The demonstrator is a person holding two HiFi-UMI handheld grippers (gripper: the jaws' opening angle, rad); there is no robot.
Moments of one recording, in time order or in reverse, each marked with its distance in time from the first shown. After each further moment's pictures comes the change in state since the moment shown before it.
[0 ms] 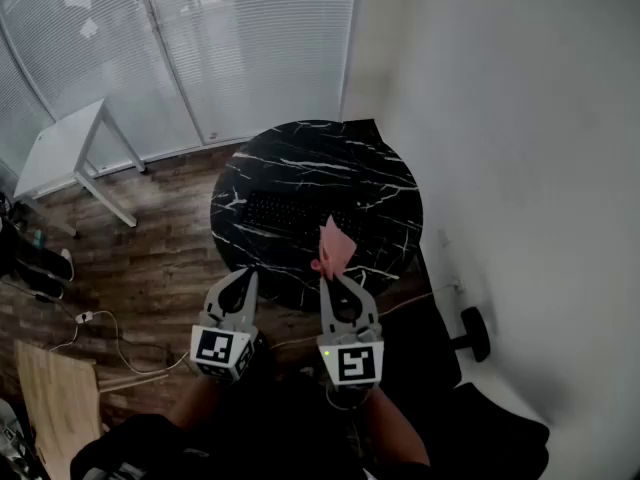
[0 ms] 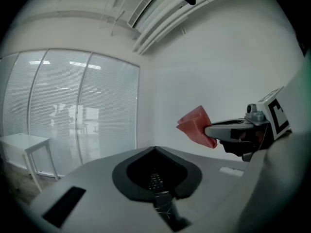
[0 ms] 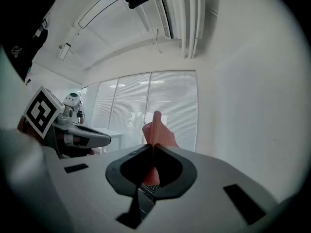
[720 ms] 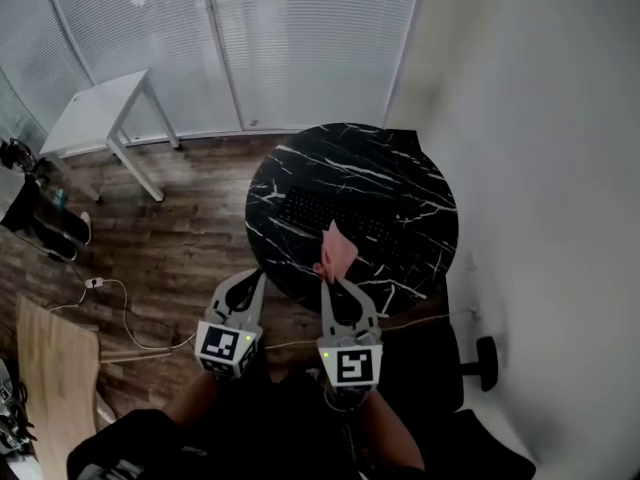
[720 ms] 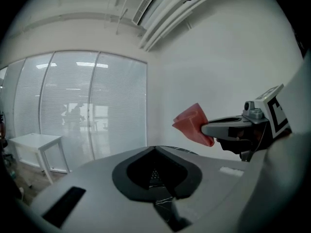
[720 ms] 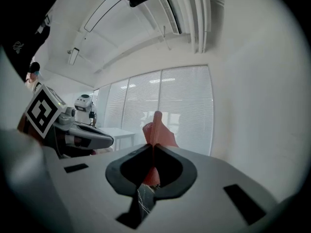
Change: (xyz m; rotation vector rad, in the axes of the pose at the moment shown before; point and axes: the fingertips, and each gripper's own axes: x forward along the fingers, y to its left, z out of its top) left arm -0.019 0.061 -0.022 0.036 0.026 0.079; right arm 0.050 0.061 -0.011 0.005 0.002 0.124
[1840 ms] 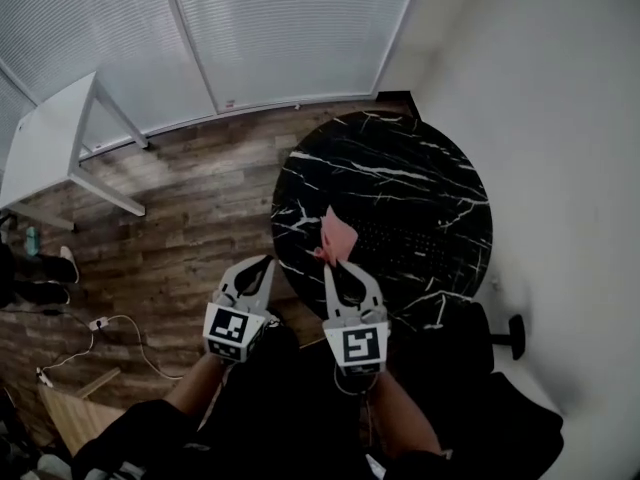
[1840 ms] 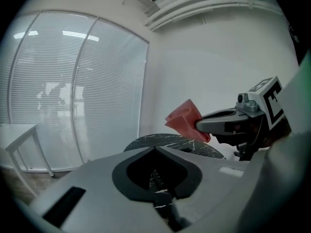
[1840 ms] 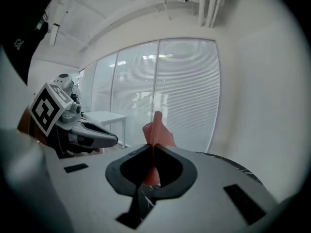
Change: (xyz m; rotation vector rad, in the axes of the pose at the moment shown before) left arm 0.151 0.238 -0.041 -0.042 0.167 -0.279; right arm 0.278 0.055 -0.026 0.025 0.249 -0.108
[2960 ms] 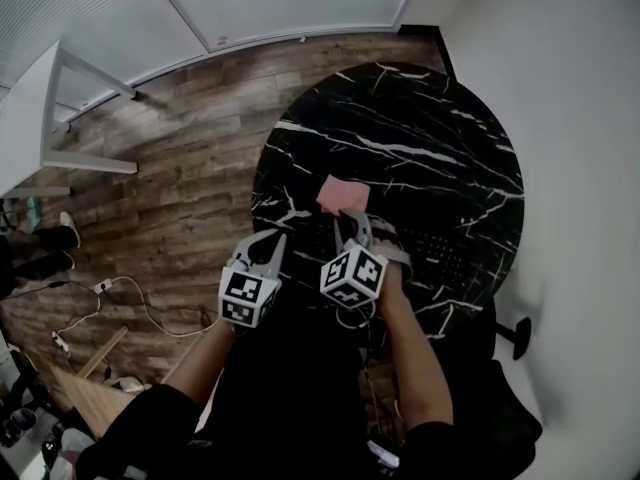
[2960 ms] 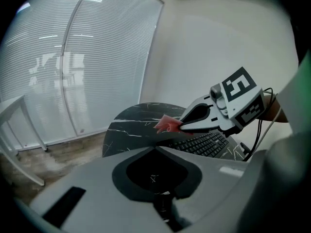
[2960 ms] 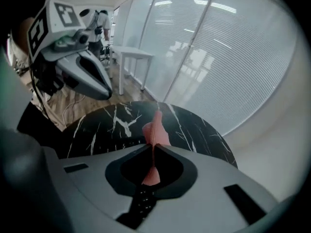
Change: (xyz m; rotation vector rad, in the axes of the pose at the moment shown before) left arm 0.185 0.034 -0.118 -0.121 0.329 -0.029; right arm 0.185 -0.106 -0.192 -0.504 0.604 0.263
